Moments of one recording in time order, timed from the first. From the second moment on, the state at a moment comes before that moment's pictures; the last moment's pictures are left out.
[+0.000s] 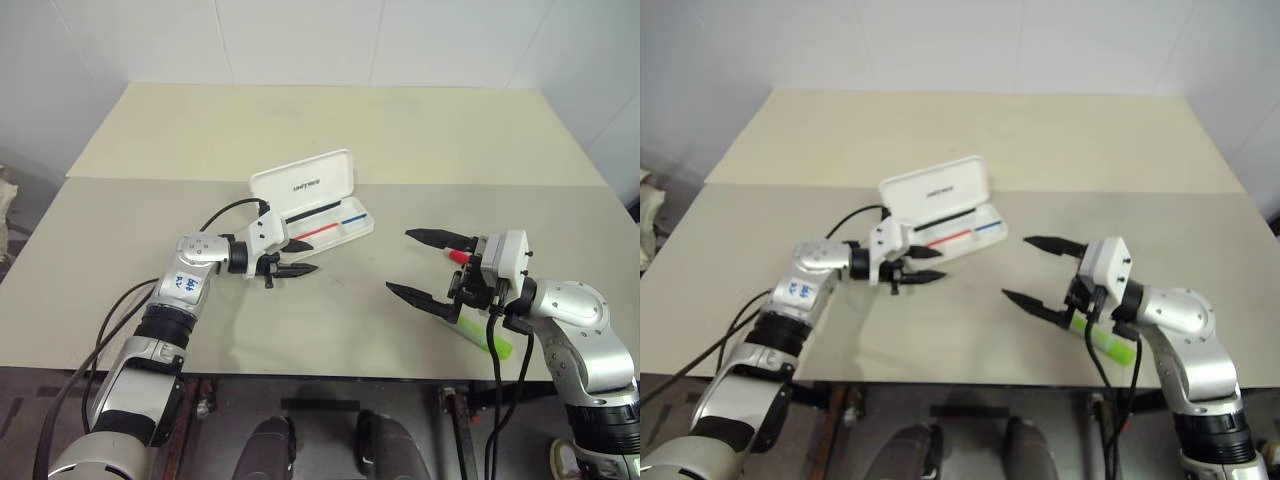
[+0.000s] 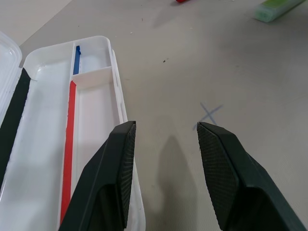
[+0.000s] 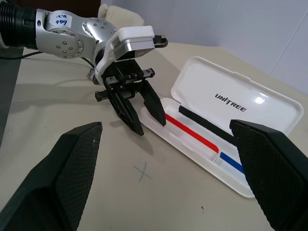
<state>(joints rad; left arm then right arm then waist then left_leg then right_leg) -0.75 0.44 -0.16 0.53 -0.11 0.00 -1.07 -0.23 -0.62 -0.11 -0.29 0.48 0.12 1.01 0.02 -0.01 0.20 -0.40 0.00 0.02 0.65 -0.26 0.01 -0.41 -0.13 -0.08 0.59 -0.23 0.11</state>
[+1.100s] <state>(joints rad) -0.86 0.43 -0.23 0.64 0.01 0.11 -1.04 -0.27 -0.68 -0.10 -0.33 0.53 0.21 1.02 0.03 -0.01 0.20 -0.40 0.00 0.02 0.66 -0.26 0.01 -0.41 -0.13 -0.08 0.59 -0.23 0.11</state>
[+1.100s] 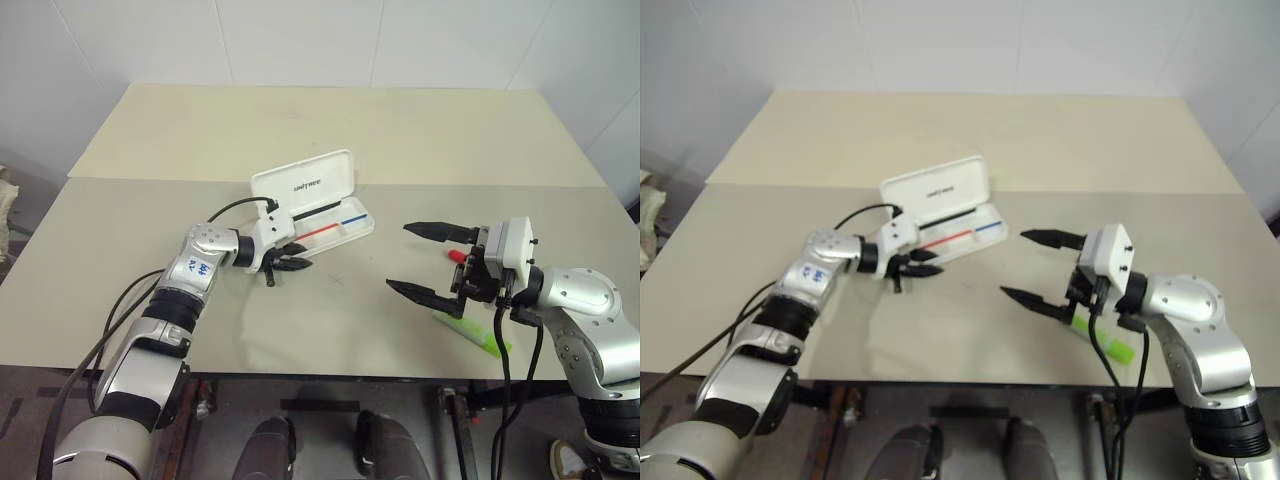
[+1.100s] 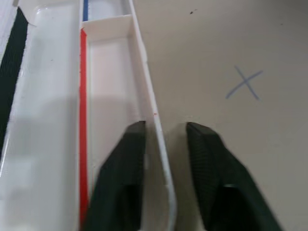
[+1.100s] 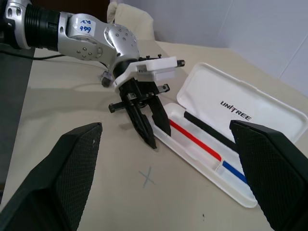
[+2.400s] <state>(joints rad) -0.68 0.50 -0.29 0.20 0.01 0.27 -1.23 -0.31 -0.70 -0.10 -0.33 0.54 0.24 1.04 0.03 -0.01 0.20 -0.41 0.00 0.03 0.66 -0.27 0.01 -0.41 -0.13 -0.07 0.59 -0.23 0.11</state>
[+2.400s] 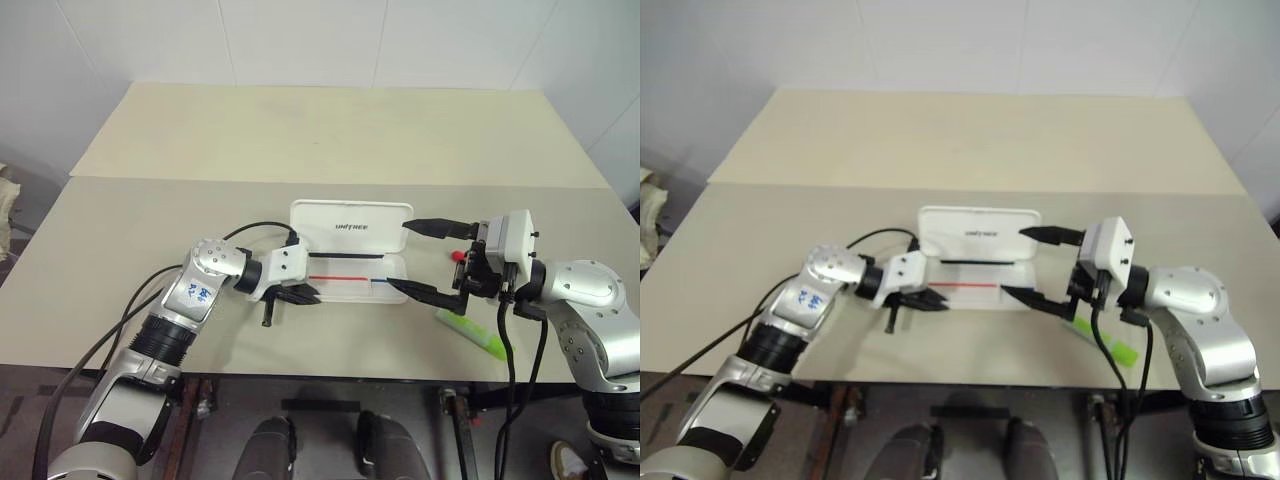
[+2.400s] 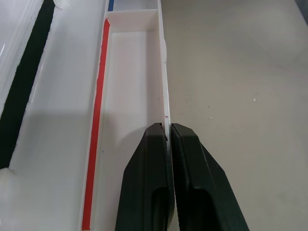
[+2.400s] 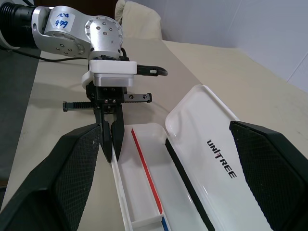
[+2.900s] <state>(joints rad) -0.66 0.48 -0.26 0.04 -0.14 0.49 -1.24 -0.31 -0.69 -0.09 -0.31 0.54 0.24 1.05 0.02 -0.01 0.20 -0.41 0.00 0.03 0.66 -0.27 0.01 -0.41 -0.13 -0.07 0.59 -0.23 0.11</state>
